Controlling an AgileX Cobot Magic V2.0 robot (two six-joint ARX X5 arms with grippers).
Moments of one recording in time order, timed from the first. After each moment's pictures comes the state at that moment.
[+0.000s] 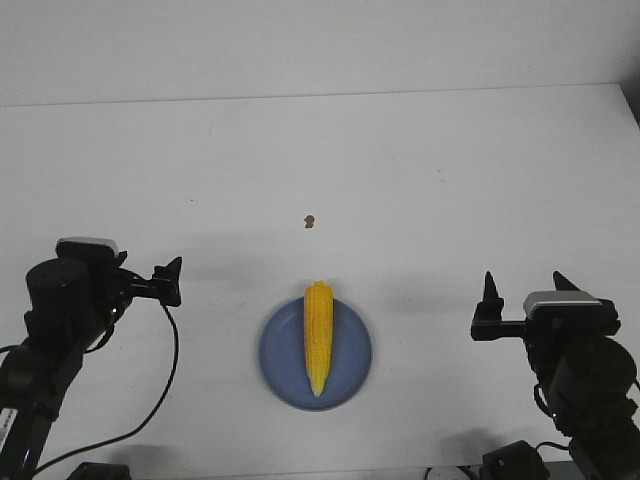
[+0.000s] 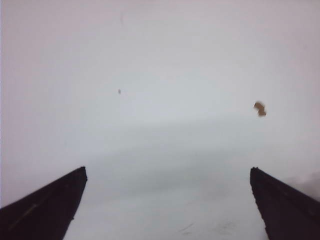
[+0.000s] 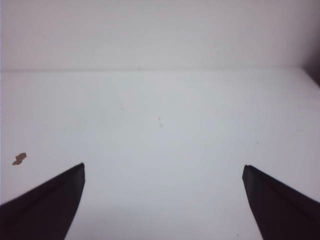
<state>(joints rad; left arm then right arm) -0.12 0.94 0.94 -0.38 0.16 -0.06 0.26 0.52 0.89 -0.66 0.26 0.13</state>
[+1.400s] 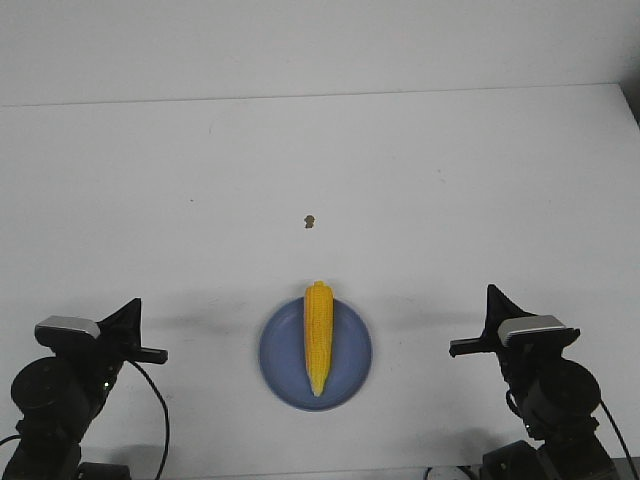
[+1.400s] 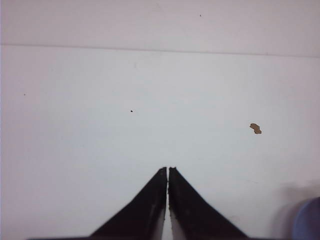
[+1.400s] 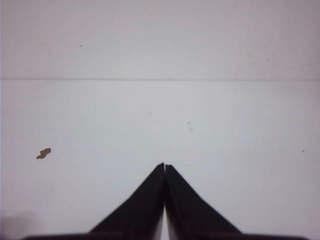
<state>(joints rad) -0.12 0.44 0.55 -0.25 0.11 -0.09 0.27 0.32 0.52 -0.36 0.16 0.11</state>
